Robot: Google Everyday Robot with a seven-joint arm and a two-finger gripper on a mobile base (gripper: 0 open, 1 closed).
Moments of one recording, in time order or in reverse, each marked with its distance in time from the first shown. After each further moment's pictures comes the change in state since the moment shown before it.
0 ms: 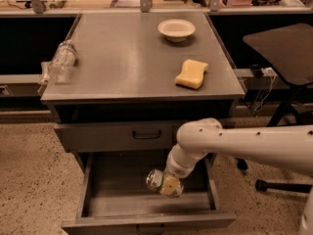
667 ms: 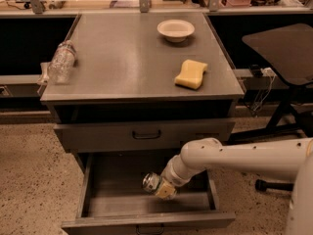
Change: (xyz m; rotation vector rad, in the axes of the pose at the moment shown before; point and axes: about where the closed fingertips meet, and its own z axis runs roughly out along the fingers) arm 0.000 -0.014 0.062 0.065 -0.152 0.060
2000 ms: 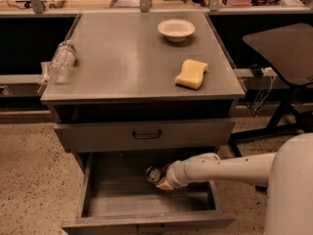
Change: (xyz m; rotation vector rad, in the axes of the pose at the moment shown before) arm 0.026 -0.051 0.069 0.149 -0.125 -0.020
